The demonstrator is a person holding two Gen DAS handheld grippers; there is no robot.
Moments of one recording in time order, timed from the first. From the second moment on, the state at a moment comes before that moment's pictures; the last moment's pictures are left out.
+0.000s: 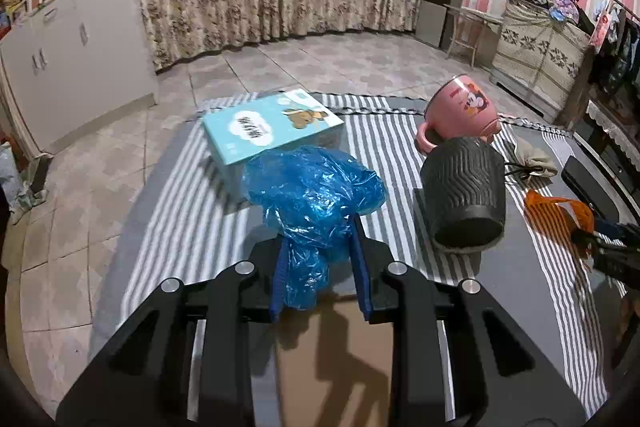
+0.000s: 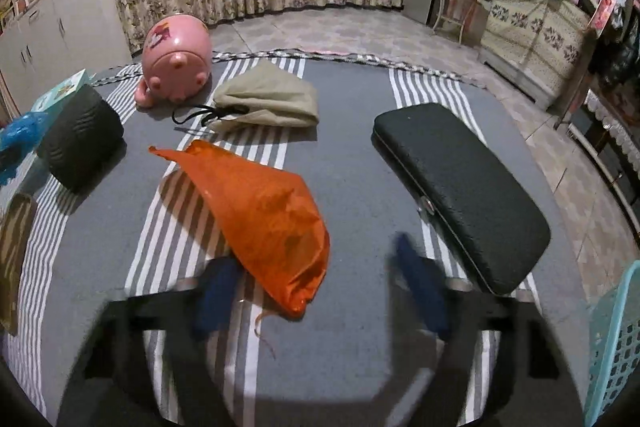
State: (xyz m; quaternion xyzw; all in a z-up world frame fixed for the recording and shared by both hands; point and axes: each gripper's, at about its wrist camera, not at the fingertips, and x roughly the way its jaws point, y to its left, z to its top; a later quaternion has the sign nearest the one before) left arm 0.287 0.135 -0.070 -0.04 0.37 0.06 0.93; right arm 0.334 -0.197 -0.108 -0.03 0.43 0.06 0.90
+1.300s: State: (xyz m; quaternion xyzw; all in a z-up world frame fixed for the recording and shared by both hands) left arm 0.214 -0.149 -0.017 0.02 0.31 -0.15 0.94; right arm 0.136 -0.466 -0.023 0.09 0.29 -0.10 0.95
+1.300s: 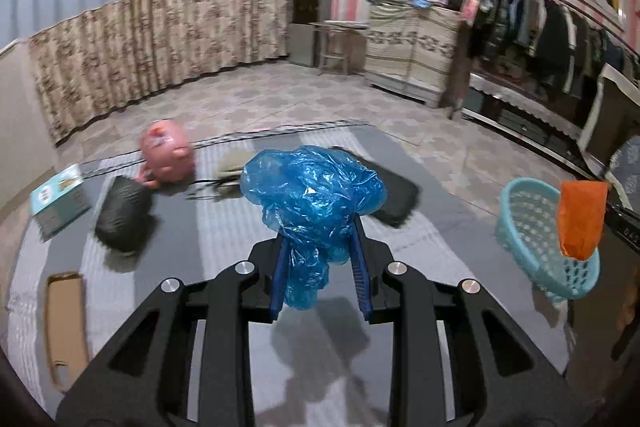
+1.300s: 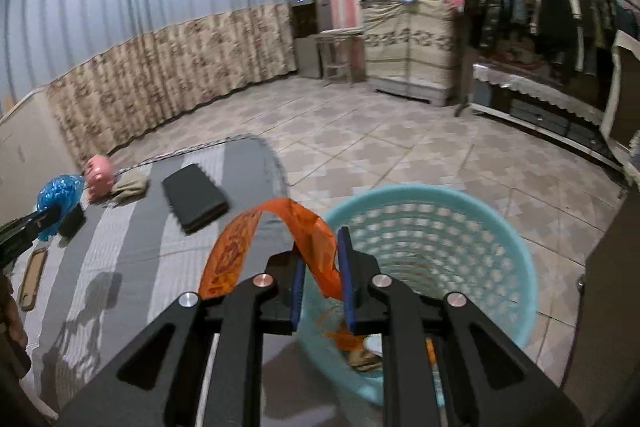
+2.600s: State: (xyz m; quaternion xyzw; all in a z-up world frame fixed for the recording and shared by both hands) left arm 0.195 -0.411 -0.053 0.10 0.30 -0.34 0.88; right arm 0.127 -0.587 -0.068 0.17 0.30 -0.20 0.92
